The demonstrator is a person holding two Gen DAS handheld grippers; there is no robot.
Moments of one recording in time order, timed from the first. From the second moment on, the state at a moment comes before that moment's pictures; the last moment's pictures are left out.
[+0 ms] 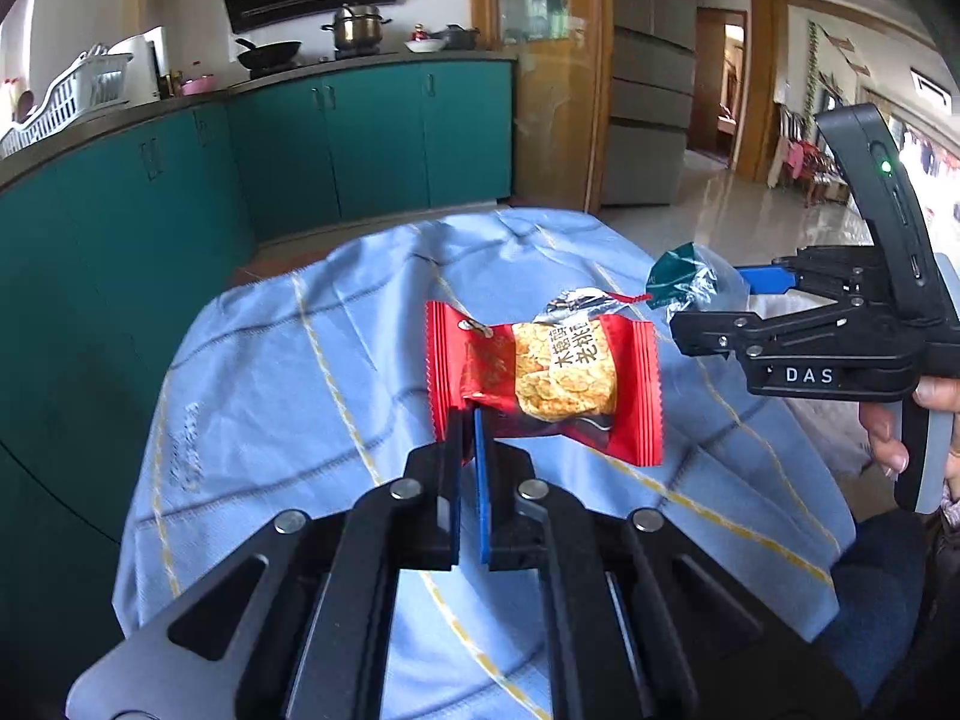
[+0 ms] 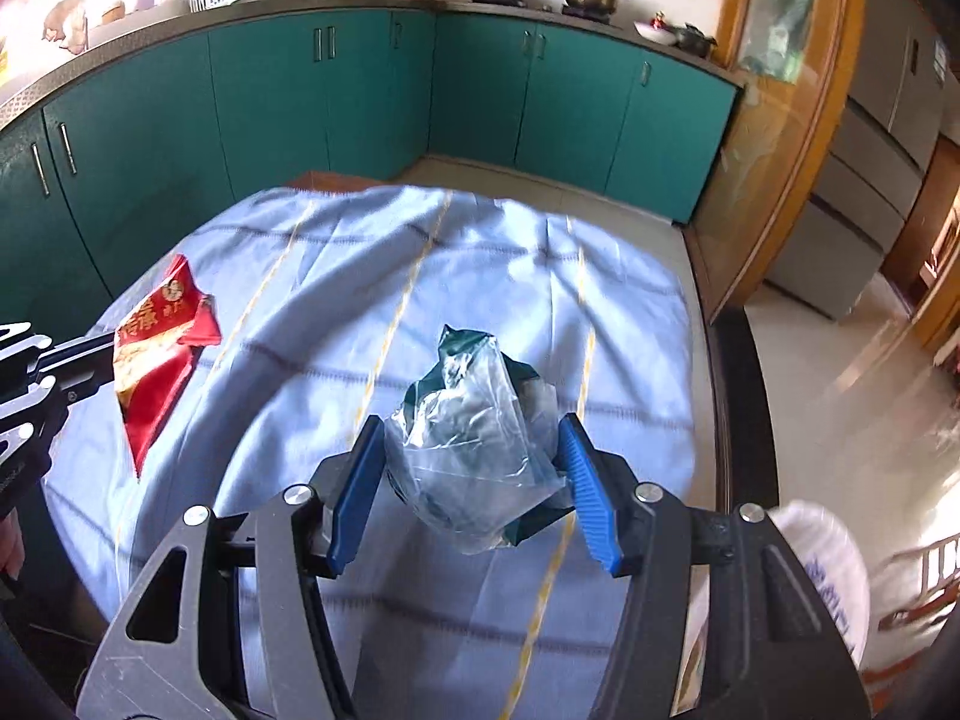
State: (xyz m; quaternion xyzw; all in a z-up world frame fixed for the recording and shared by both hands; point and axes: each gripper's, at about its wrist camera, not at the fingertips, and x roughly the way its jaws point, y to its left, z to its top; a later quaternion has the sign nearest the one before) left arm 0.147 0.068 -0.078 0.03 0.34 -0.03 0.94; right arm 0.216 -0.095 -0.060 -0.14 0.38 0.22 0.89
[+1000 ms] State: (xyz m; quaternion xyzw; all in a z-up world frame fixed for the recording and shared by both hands) left arm 0.122 0.046 -0.044 0.05 0.27 0.02 0.96; right arm 0.178 -0.129 -0.041 -0.08 0.35 0.21 0.91
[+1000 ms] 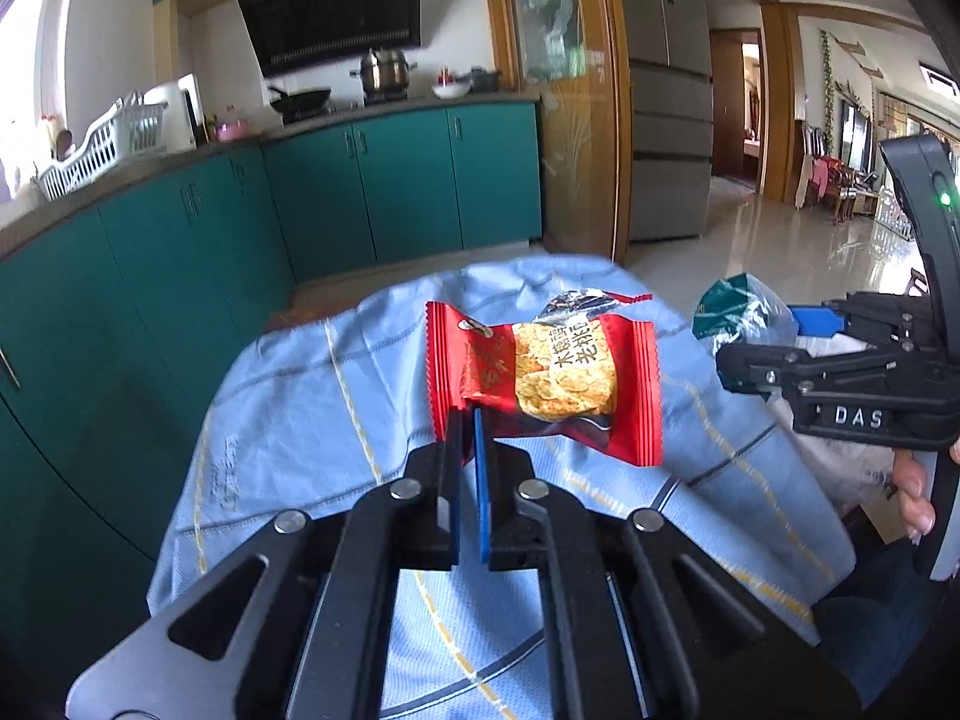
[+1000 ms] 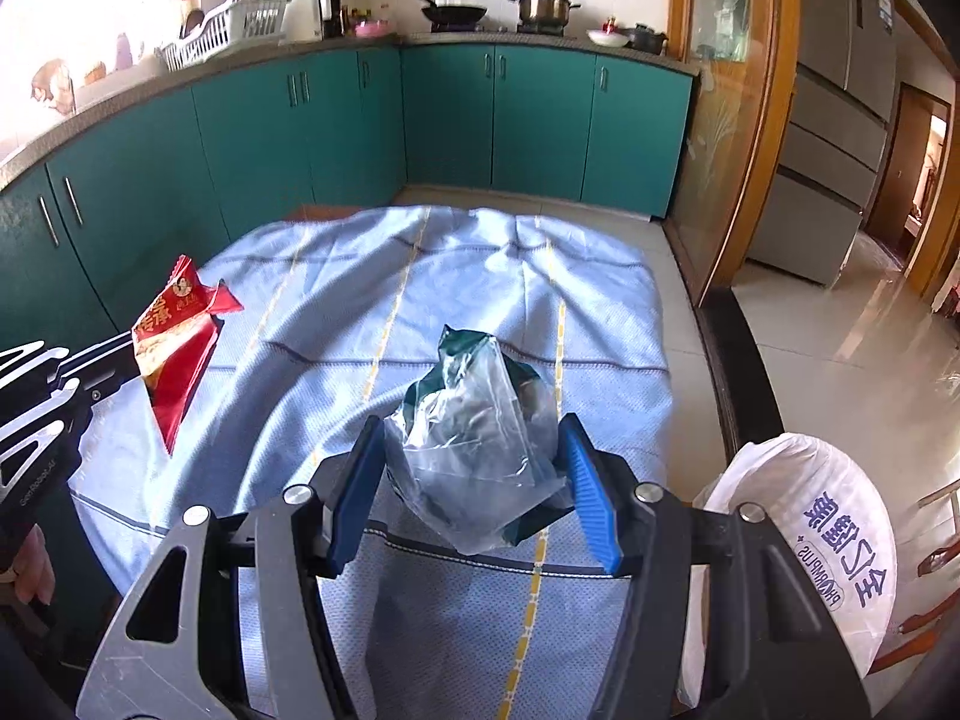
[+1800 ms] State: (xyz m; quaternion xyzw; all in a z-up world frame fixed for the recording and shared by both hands) left arm 0.135 -0.100 -0.009 0.09 0.21 -0.10 0.97; right arm 0.127 -0.309 -0.021 0.01 0.31 0.05 0.95
